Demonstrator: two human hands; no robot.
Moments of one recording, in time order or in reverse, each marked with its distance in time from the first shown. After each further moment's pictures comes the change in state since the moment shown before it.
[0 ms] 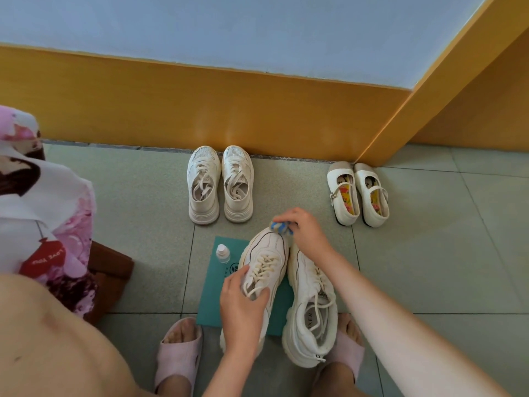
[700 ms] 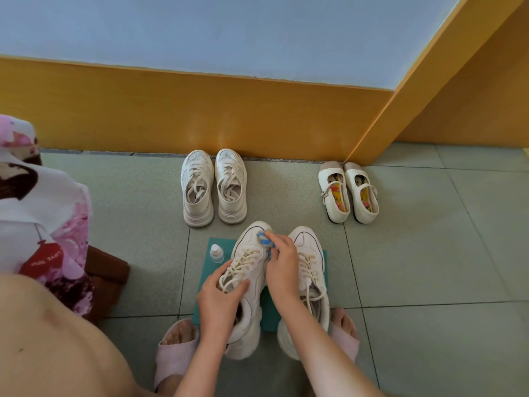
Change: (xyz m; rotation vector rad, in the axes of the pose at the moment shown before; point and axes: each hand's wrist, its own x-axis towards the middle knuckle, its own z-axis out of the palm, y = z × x) left_hand 0.019 -0.012 -0.026 -0.086 -0.063 -0.045; right_hand -0.061 -0.031 0.072 0.267 0.422 0.228
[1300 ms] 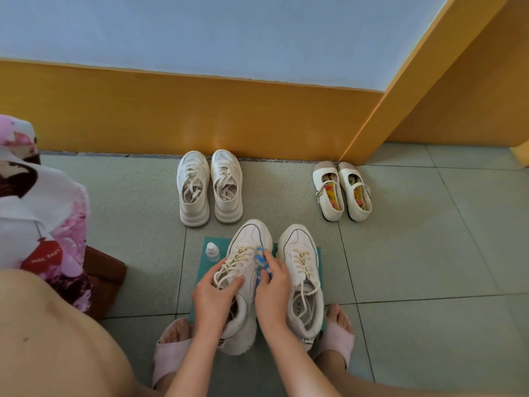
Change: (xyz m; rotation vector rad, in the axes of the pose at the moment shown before) left_hand -0.002 0.004 -0.007 -0.018 -0.031 -0.024; right_hand -0.052 -0.001 0.003 0.132 0.051 0.162
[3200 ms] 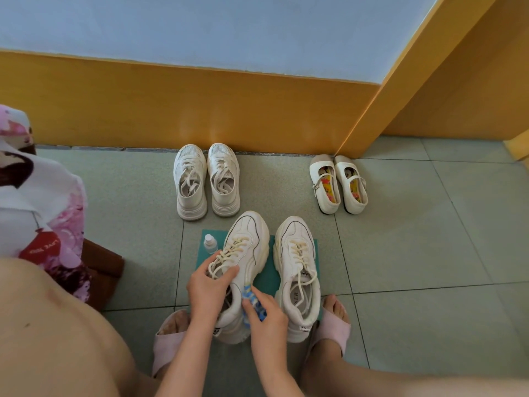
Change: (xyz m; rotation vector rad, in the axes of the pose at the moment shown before) left_hand 0.002 0.002 -0.006 -0.025 -0.012 -0.077; right_hand -0.067 0.025 -0.018 0.064 -0.168 0.091
